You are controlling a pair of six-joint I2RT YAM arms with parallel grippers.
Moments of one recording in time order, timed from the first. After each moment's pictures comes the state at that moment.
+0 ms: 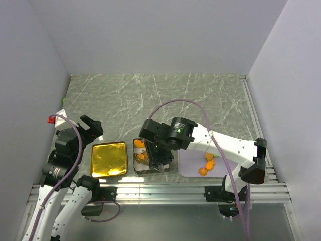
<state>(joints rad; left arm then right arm) -0.26 0.46 0.80 -0.67 -0.36 -0.62 1.25 1.59 1.68 -1.29 -0.05 0.96</state>
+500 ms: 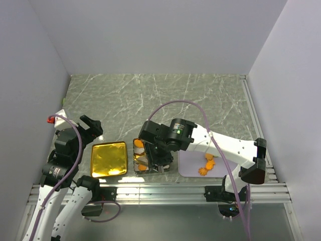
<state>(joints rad) -0.26 0.45 0.80 -0.67 -0.36 -0.62 1.26 1.59 1.68 -1.29 -0.04 0.96</state>
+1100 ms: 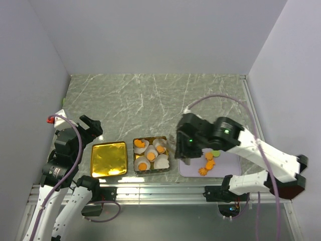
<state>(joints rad) -0.25 0.45 0.80 -0.67 -0.37 -0.62 1.14 1.28 1.52 -1.35 0.08 1.01</state>
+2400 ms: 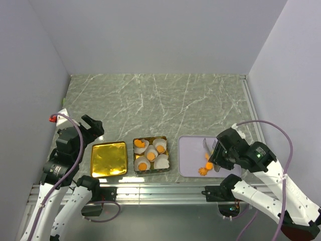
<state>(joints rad) -0.27 0.47 0.80 -0.67 -0.36 -0.62 0.66 0.71 0.96 -1.38 0.16 1.03</state>
